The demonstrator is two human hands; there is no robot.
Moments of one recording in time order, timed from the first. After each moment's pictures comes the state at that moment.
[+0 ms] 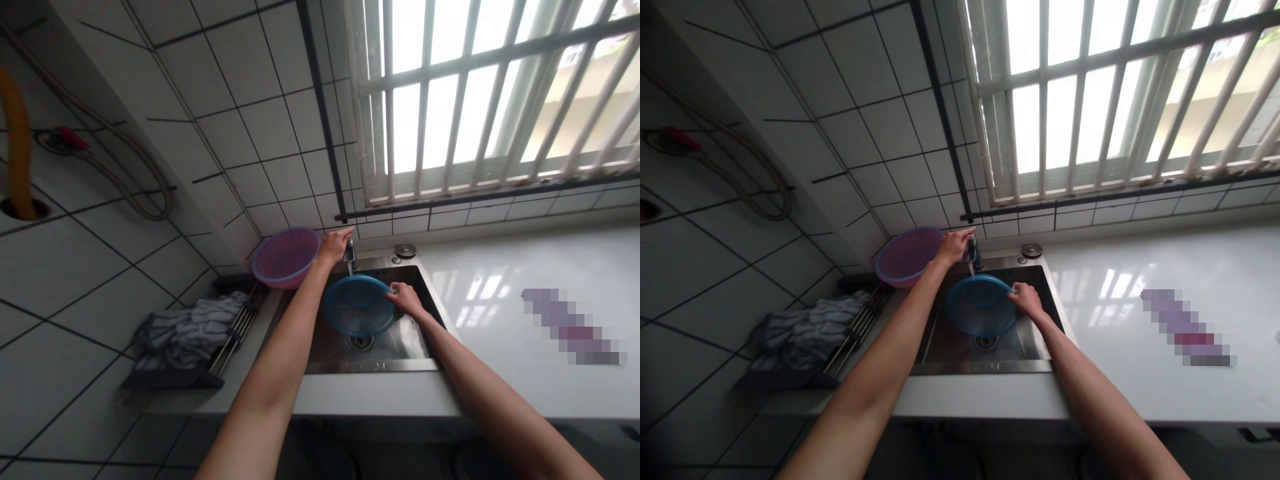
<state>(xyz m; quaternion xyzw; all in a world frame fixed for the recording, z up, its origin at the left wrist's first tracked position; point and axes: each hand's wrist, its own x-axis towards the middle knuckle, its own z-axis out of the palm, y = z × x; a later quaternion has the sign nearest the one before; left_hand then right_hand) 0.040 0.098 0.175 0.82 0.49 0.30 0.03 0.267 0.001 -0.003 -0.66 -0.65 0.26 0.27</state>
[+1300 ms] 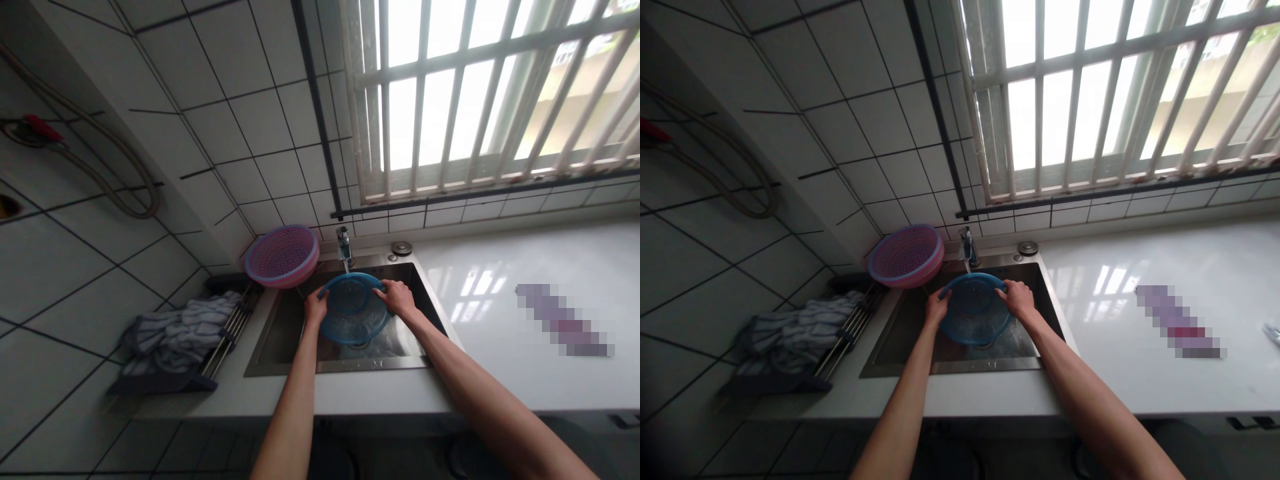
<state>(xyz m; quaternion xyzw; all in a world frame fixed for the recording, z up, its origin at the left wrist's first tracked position) -0.045 0.021 -0.013 0.55 0.66 0.44 0.26 0.250 -0.007 0.006 -0.69 -0.67 0.17 0.18</state>
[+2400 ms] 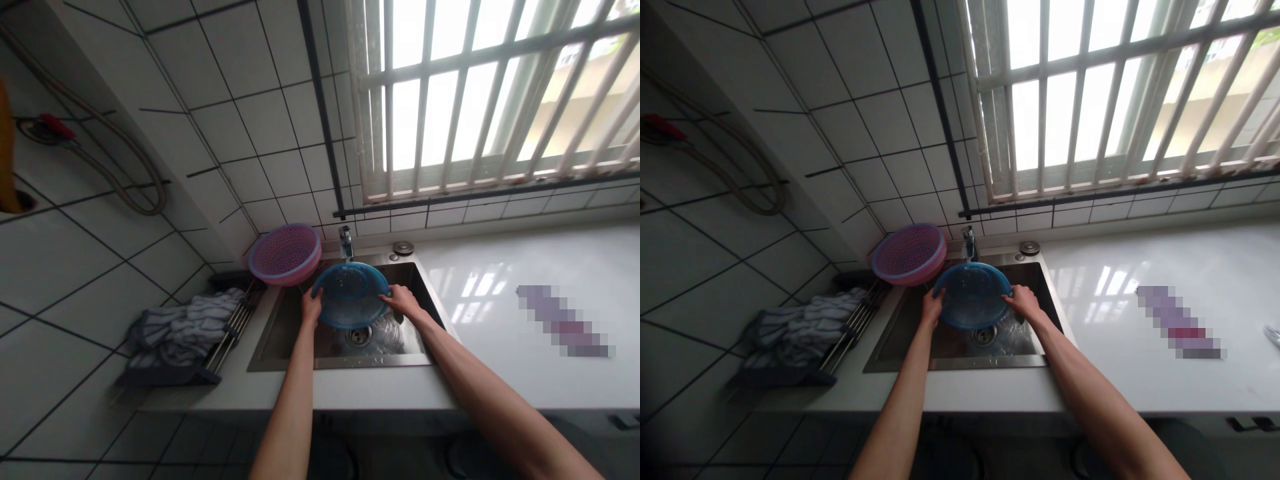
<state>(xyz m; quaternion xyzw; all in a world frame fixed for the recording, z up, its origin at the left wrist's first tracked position) -0.048 0.009 0.002 0.53 0.64 0.48 0.27 0.259 -0.007 -0.003 -0.68 -0.67 0.23 0.16</state>
